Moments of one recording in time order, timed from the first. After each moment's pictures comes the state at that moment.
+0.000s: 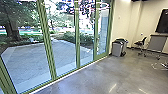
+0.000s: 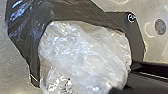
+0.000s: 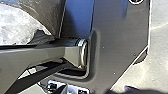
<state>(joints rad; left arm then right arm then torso) 1.46 3.03 -2.67 0.02 0.14 0.08 -1.56 3.02 -2.70 0.04 -0.13 -0.08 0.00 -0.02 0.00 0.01</state>
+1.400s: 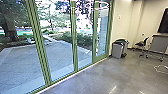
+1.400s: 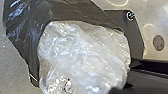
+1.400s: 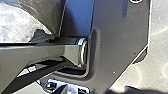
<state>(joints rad) 1.47 3.03 -2.67 0.02 0.14 0.10 -1.57 3.02 -2.70 0.04 -0.13 -0.08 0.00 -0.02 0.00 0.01</state>
